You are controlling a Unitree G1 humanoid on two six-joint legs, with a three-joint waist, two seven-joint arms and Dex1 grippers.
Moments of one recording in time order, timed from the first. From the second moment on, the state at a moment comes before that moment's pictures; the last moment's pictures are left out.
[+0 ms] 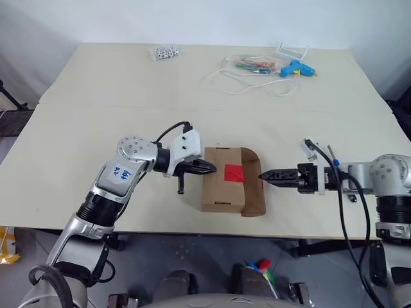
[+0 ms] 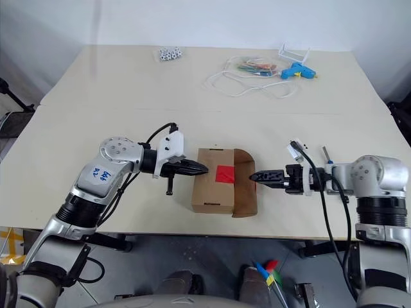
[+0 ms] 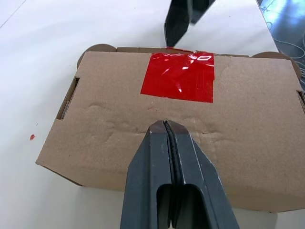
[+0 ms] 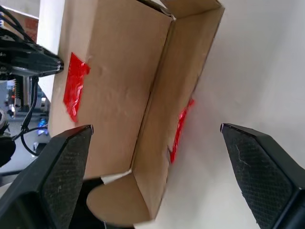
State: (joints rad) left arm -0.75 0.52 -0.29 0.05 -0.16 0.41 -1.09; right arm -0.70 -0.72 -0.11 0.26 0.79 1.53 0.84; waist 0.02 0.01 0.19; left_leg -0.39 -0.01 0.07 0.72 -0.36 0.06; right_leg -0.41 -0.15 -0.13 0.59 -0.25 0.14
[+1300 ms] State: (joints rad) left arm -0.74 0.49 -0.28 0.05 -0.16 0.42 -1.08; right arm -0.79 -0.67 0.06 0.24 0.69 1.55 0.84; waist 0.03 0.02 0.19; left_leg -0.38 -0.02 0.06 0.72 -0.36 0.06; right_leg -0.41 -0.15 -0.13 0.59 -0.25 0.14
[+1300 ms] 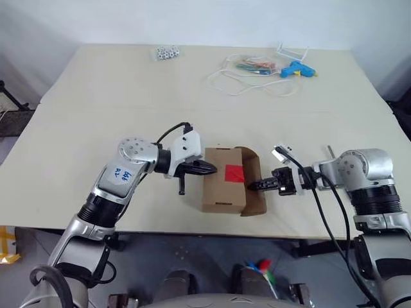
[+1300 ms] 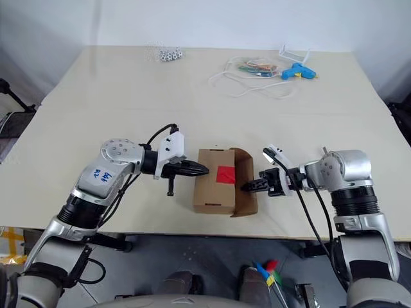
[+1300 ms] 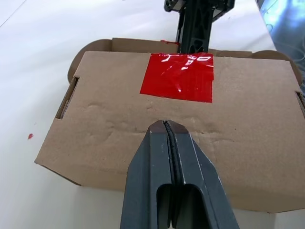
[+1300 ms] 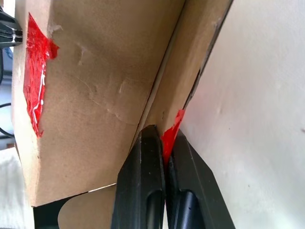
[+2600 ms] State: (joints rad) left arm -0.73 0.04 -0.34 0.31 -0.04 0.22 -0.80; right arm -1.22 -1.33 0.46 0.02 1.12 1.61 0.64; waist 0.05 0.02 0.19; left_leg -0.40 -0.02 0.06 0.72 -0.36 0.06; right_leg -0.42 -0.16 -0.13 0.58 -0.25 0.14
